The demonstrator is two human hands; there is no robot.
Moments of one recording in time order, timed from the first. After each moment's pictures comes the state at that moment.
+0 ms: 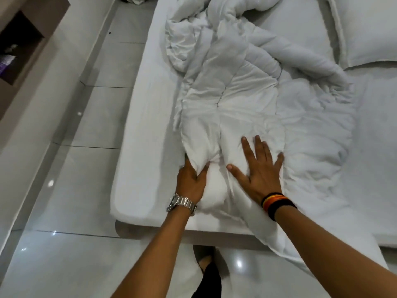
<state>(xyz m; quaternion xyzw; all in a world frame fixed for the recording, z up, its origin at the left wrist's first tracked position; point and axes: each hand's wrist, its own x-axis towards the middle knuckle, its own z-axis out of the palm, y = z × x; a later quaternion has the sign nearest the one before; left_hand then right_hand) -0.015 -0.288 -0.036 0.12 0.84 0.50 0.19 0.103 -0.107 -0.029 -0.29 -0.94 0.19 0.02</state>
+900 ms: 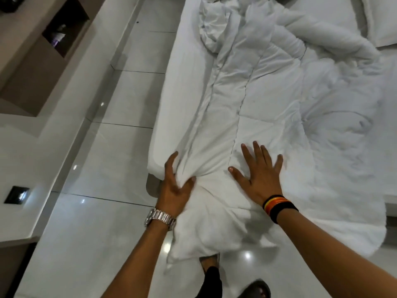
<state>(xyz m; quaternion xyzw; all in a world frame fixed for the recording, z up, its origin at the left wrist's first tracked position) 0.062 -0.522 -0.040 0.10 0.82 0.53 0.17 0.175 -0.269 -0.048 -0.25 -0.95 0.17 0.01</state>
